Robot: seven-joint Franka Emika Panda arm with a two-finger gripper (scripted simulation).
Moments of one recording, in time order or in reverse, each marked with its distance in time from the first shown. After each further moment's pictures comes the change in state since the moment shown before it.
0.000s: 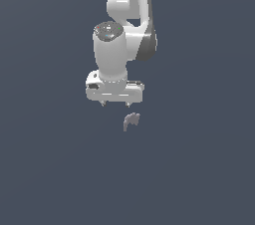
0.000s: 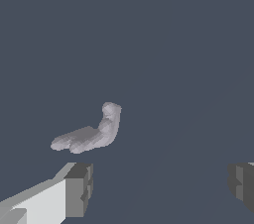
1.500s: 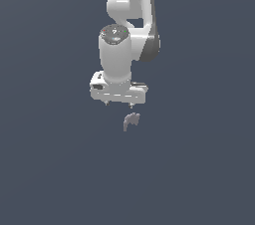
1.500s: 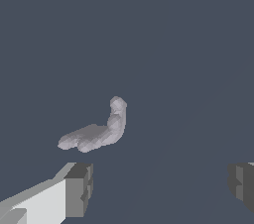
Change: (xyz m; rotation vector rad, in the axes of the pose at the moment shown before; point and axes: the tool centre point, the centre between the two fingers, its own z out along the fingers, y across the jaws) arm -0.006 -0.012 0.007 -0.005 -0.020 0.041
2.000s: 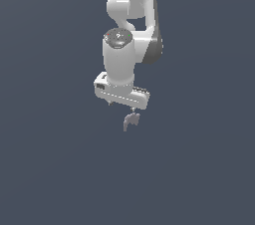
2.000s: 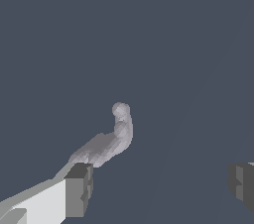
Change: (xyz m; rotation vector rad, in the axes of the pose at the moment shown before) arm 0.001 -0.011 0.007 0.004 -0.007 0.210
